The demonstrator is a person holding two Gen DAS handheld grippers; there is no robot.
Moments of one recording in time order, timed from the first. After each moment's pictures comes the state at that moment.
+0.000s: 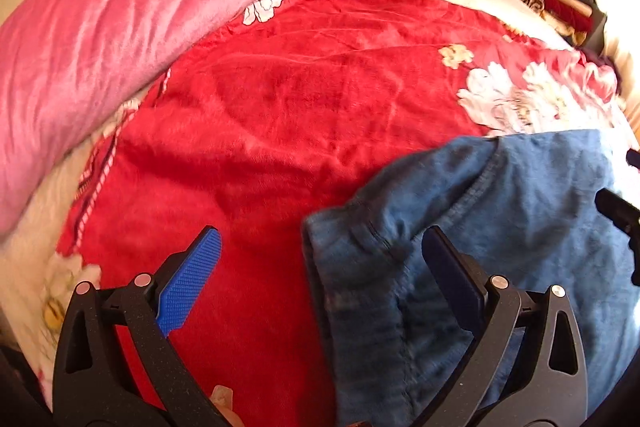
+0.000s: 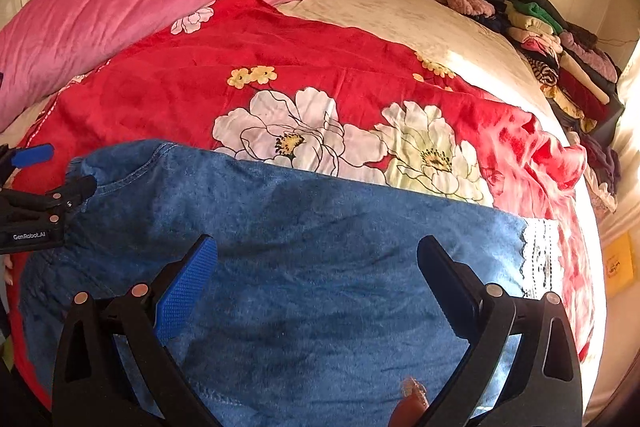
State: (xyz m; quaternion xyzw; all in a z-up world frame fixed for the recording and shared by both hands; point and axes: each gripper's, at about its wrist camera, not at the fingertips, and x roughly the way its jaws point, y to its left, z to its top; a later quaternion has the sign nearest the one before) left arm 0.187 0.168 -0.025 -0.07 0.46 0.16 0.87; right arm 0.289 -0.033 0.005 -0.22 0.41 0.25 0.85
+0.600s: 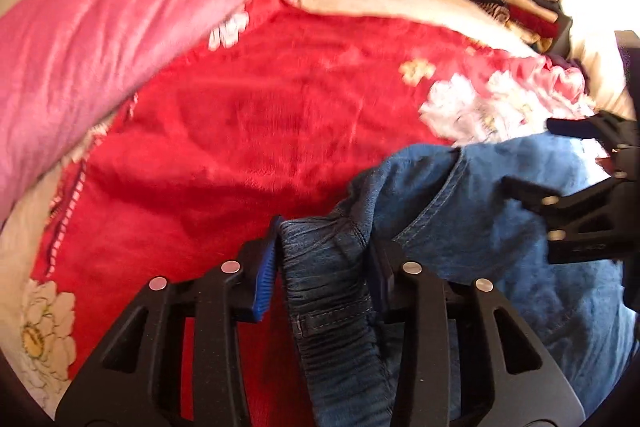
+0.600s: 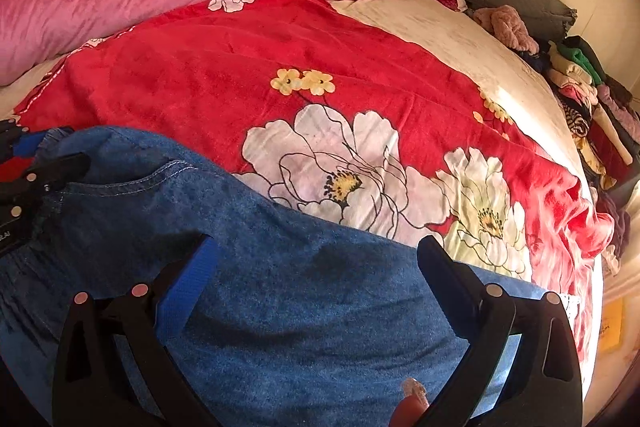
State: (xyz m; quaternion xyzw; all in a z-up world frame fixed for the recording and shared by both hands) left arm 0.179 0.158 -0.019 -0.07 0.41 0.10 0.90; right arm 0.311 0.019 -0.020 -0.28 0.38 0.31 0.82
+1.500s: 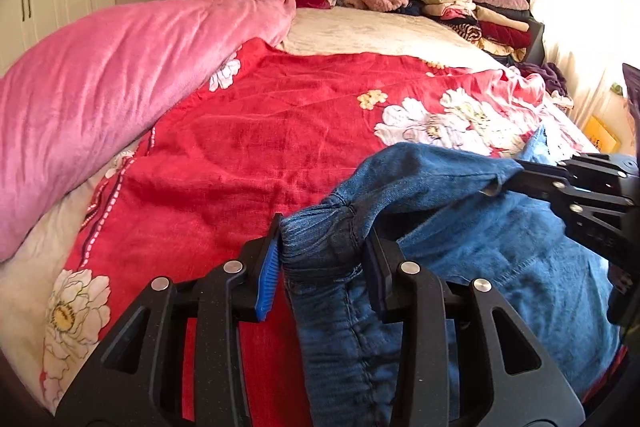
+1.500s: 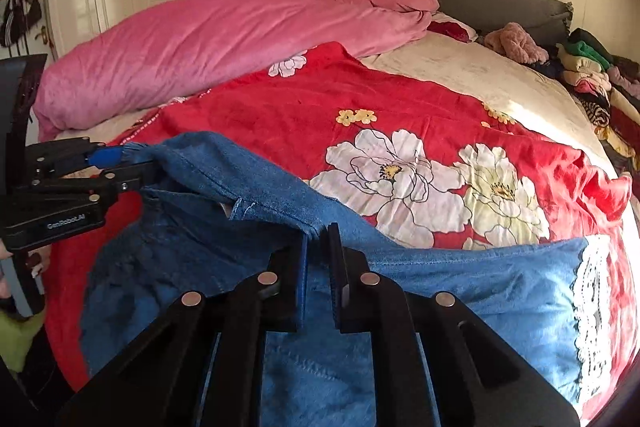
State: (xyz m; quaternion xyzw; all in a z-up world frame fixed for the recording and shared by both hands) left arm 0.120 0.130 0.016 -0.04 0.36 0.08 0.93; right arm 0.214 -0.051 0.023 -0.15 0.32 0.40 0.85
